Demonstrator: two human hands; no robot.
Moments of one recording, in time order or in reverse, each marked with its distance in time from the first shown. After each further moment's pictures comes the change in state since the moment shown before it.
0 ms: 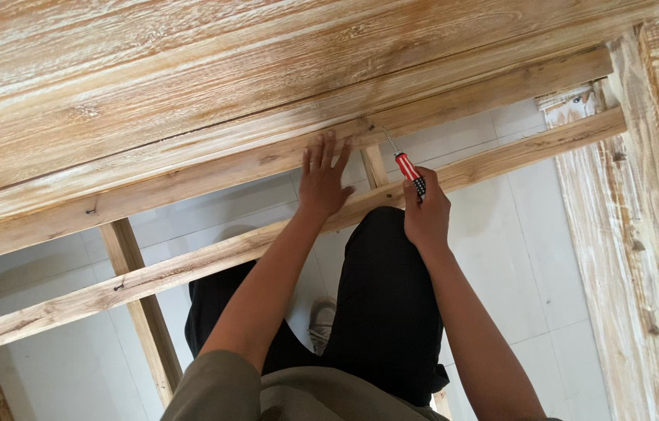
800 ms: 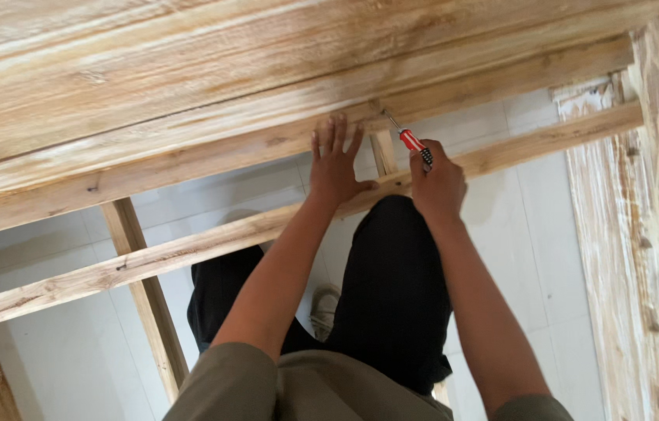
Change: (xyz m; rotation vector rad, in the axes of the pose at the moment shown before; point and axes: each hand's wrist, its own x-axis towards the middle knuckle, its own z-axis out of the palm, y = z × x) left_hand 0.004 -0.009 0.022 -0.005 -0.050 -0.038; right_hand 0.029 -0.019 -0.002 -0.273 -0.041 -0.046
